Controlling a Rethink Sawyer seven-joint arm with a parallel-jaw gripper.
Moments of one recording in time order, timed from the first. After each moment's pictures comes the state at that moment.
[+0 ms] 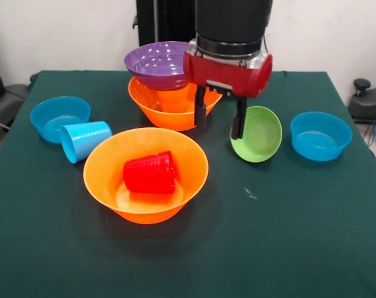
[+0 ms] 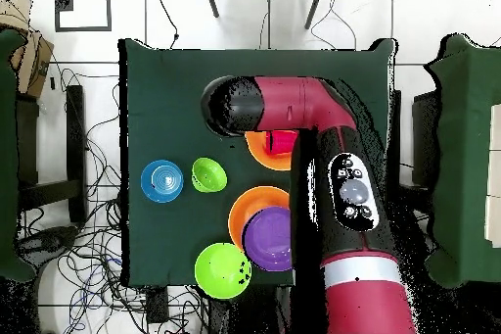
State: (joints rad) arm -0.33 -0.66 0.25 1.37 -0.28 0.76 2.28
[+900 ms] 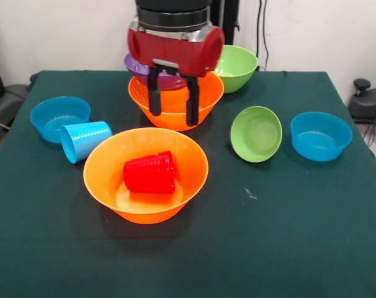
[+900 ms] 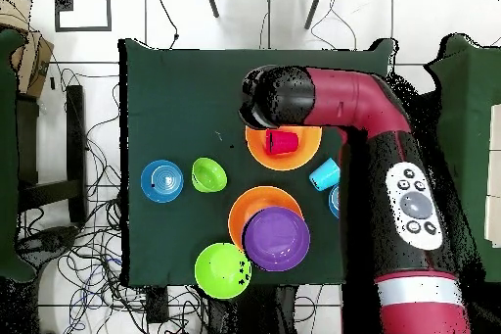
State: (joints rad) arm -0.49 -0.70 0.35 1.37 -0.28 0.80 2.24
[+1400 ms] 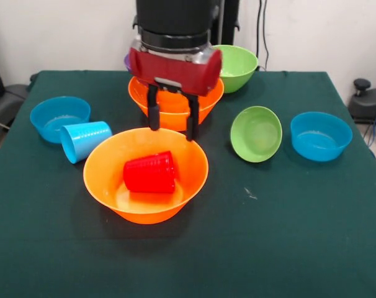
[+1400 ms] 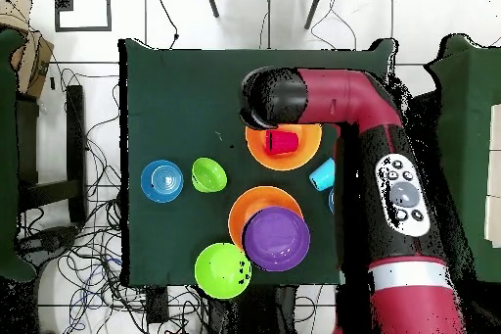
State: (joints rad) arm -0.45 -0.66 0.35 1.34 -0.37 0.80 2.22
